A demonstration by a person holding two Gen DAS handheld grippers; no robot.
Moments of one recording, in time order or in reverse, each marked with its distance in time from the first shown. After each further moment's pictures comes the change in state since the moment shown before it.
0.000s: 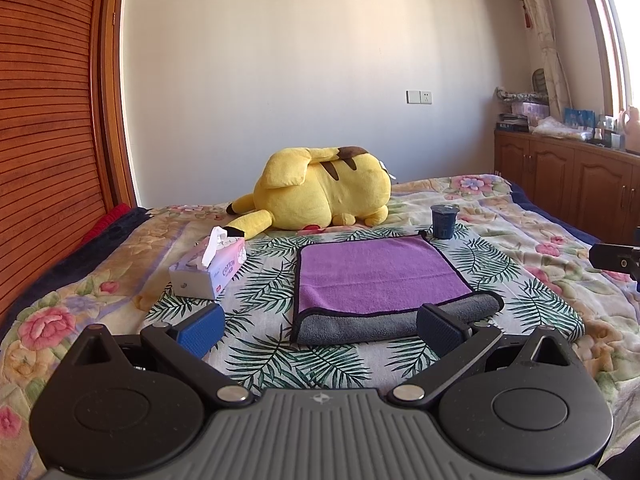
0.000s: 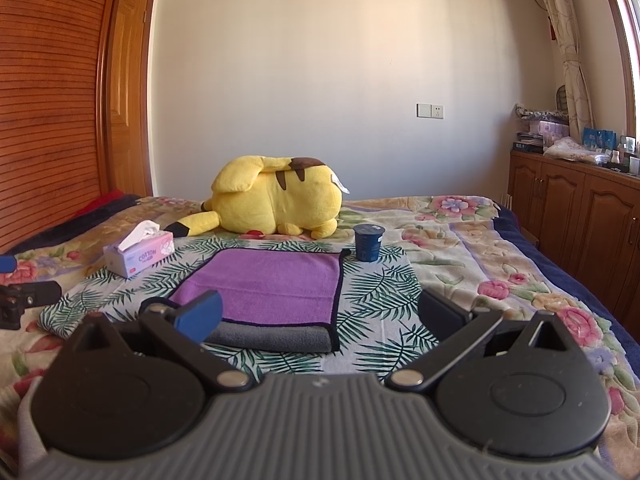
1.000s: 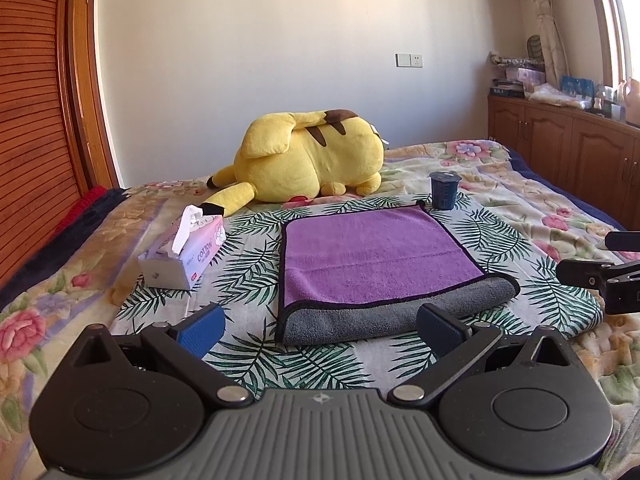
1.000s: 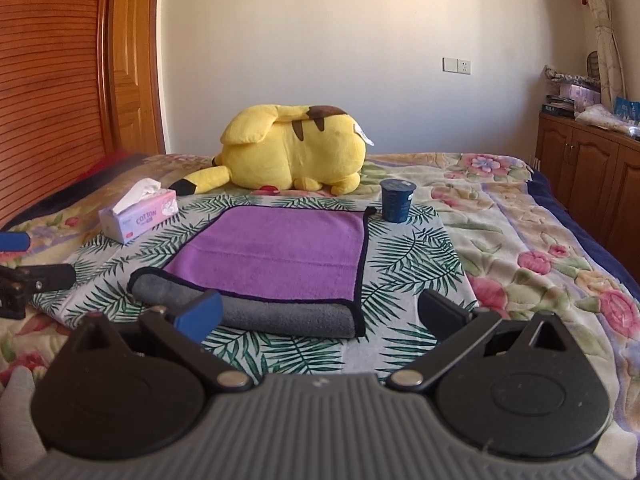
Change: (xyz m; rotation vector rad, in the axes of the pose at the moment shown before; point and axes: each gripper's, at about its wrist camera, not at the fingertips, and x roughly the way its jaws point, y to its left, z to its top) left arm 0.069 -0.002 0.008 0.039 0.101 -0.031; right arm 0.068 0.008 -0.005 -0.011 0.147 0.056
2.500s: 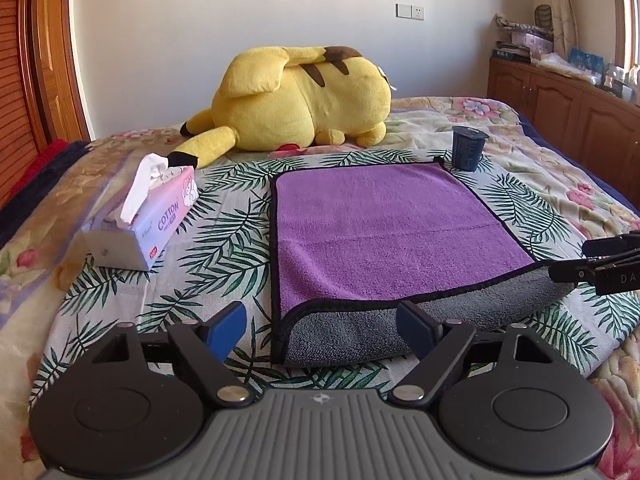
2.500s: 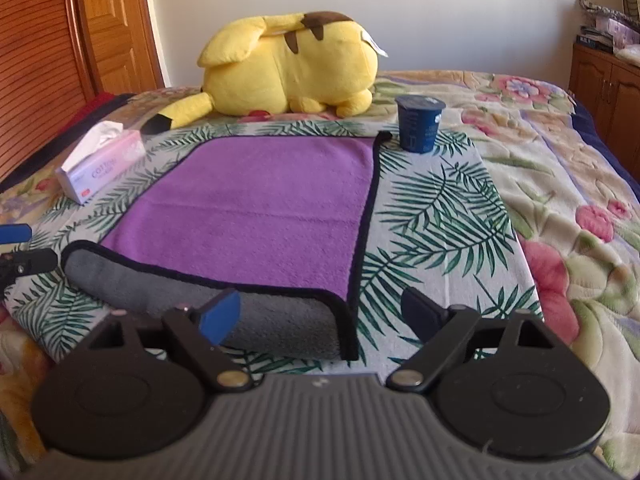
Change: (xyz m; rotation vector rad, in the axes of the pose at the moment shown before) left arm 0.120 0.031 0.009 -0.024 0.157 -0.077; right arm 0.123 -0.033 0.005 0.028 0.256 0.070
